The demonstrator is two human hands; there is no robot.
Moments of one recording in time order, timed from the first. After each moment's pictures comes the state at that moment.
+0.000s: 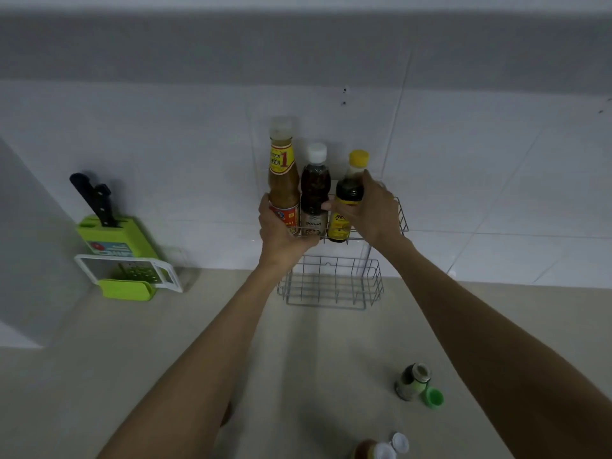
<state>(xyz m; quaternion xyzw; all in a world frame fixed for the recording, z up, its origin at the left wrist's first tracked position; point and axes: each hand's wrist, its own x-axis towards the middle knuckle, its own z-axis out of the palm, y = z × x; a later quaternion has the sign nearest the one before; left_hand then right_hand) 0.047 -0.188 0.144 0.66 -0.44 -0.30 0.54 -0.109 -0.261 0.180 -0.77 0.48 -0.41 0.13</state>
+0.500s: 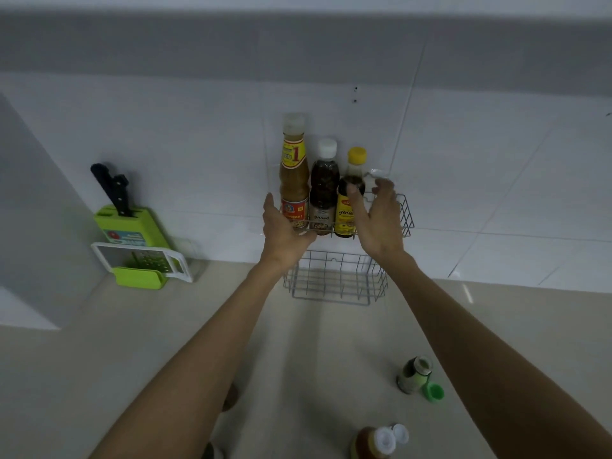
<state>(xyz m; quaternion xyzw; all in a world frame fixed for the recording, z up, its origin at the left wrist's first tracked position) 0.051 -0.155 0.153 0.68 -0.44 -0.30 0.51 -0.106 -0.215 0.170 -0.69 0.53 -0.44 0.24</state>
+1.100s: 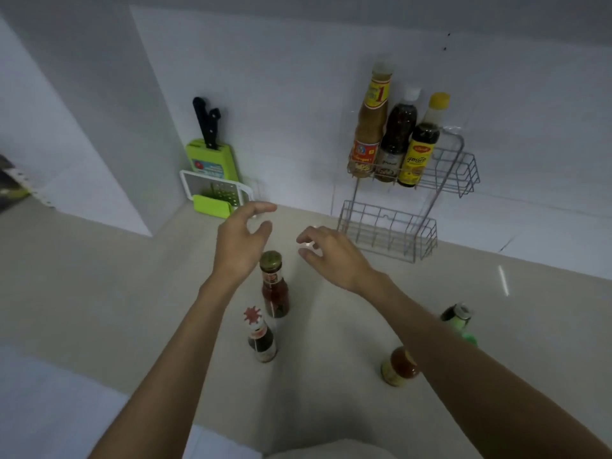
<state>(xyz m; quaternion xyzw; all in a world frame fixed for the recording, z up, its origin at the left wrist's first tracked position) 0.132 0.059 0.129 0.72 -0.43 -0.12 0.52 -0.029 -0.038 0.110 -0.91 0.28 -0.15 0.26</state>
